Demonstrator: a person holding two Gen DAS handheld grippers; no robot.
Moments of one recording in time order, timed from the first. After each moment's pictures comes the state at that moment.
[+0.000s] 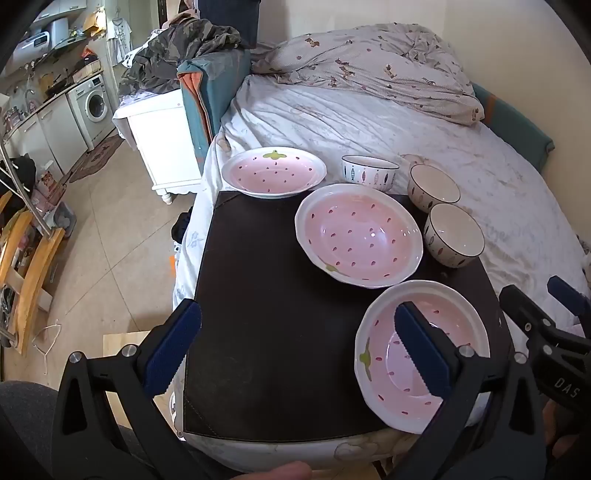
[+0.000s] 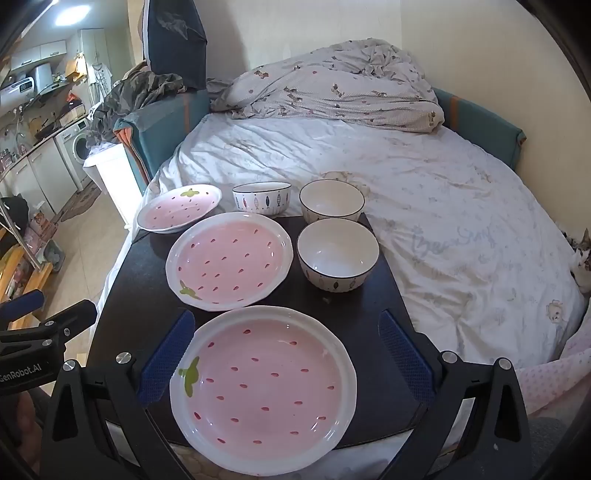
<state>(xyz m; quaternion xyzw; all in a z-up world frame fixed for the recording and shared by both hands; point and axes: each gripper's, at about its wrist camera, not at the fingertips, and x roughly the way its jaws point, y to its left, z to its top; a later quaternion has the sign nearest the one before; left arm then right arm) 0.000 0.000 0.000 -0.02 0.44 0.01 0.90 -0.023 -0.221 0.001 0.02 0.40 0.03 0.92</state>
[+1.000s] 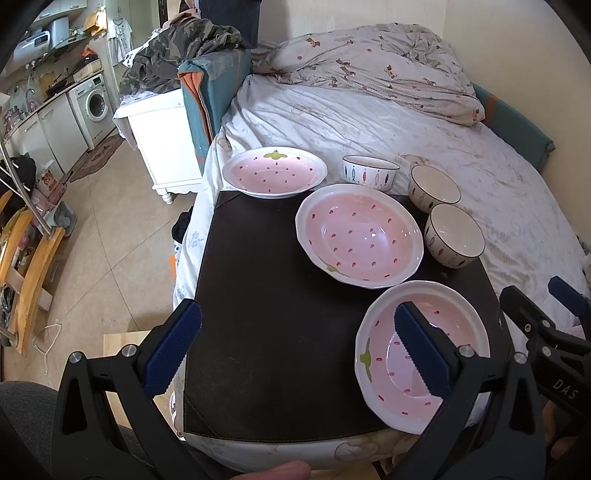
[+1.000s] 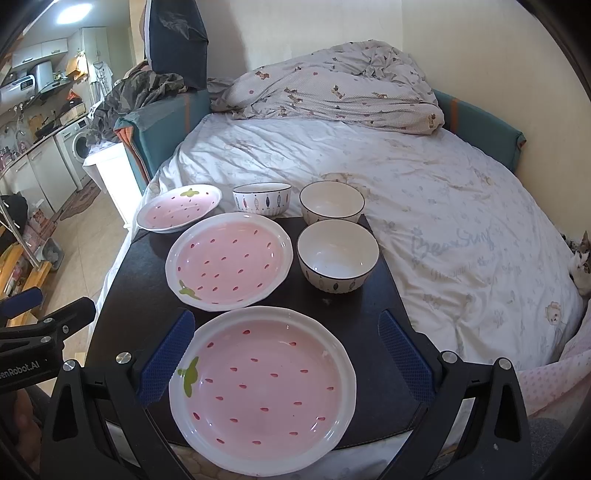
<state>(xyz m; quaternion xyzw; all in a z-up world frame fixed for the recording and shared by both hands) -0.001 0.001 0.000 -0.02 0.44 0.01 0.90 -0.023 -0.220 0.002 0.02 0.39 0.03 0.92</state>
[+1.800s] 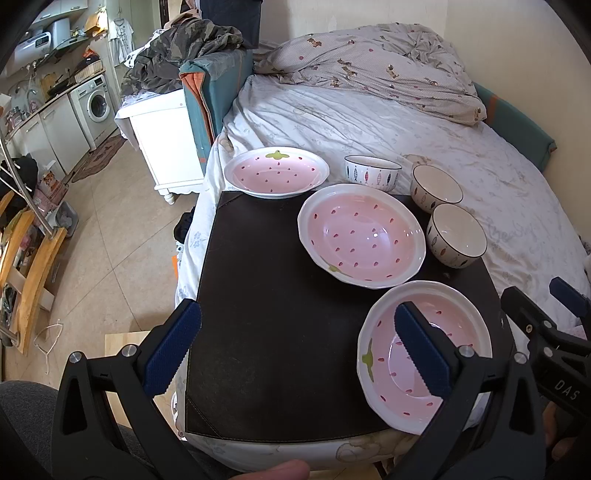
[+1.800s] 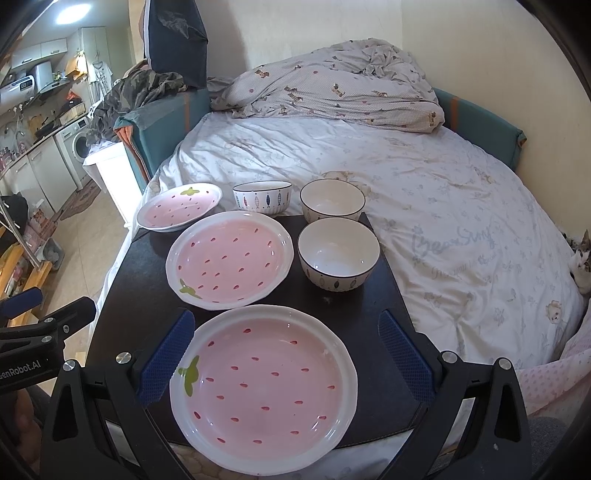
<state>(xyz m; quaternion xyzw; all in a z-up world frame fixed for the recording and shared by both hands) 0.000 0.003 0.001 -0.02 0.44 0.02 0.90 -0.023 -0.221 0.002 0.02 0.39 0.03 0.92</state>
